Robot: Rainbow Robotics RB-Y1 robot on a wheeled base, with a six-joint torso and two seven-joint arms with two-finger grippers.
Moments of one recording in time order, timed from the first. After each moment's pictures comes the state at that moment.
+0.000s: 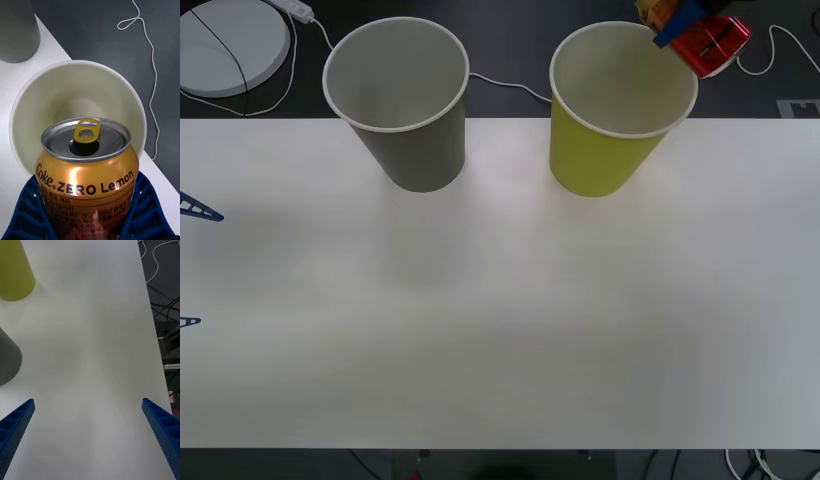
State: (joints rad) right arm -1.36 -0.92 0.51 -1.30 1.93 -1.57 -1.20; left arm 0.13 1.23 0.47 -1.87 -1.18 -1.52 0.02
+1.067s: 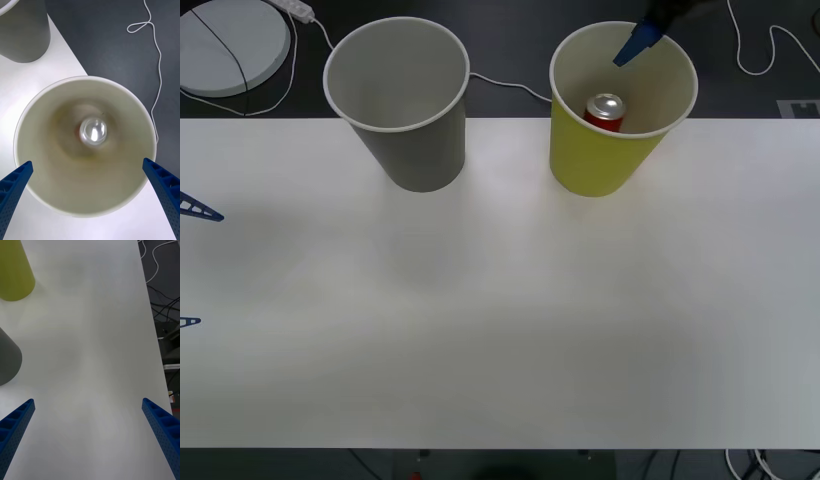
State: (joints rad) right arm -1.42 -0.85 0.54 -1.19 1.94 -1.57 -1.09; left arm 0.13 1.23 0.47 -1.87 -1.18 -1.52 0.02
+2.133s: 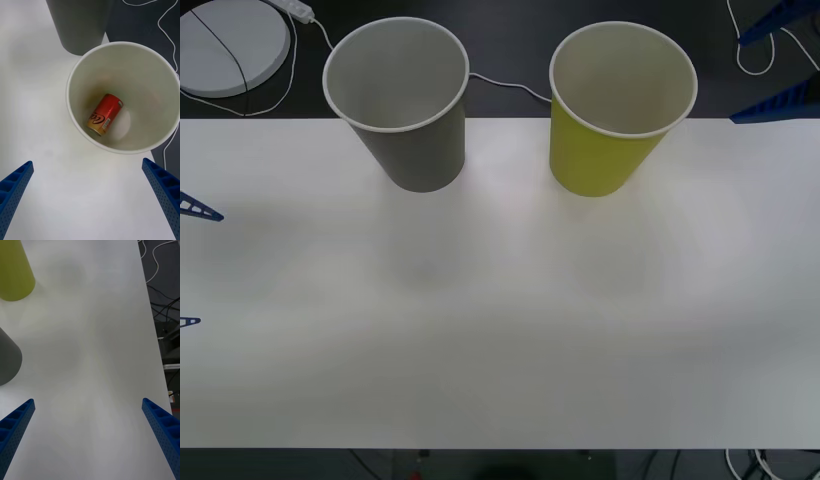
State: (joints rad) right arm -0.85 -1.18 0.08 -1.55 1.53 -1.57 -0.63; left arm 0.13 1.23 0.47 -1.87 -1.18 -1.52 0.02
